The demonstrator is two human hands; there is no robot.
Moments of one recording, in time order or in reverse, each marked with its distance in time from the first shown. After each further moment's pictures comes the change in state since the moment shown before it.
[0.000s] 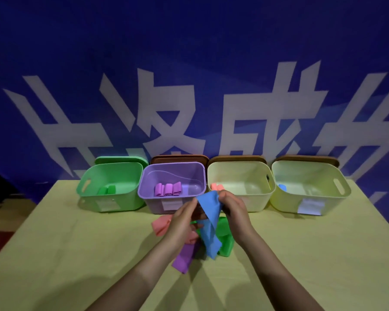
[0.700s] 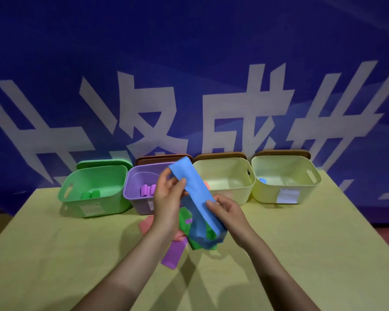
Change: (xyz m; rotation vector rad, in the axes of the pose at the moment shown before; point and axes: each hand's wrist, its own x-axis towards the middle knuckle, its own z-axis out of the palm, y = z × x) left_hand -0.025 0.041 0.029 -0.159 0.059 0.452; right_hand -0.052 -0.025 -0.023 -0.225 -0.133 -0.007
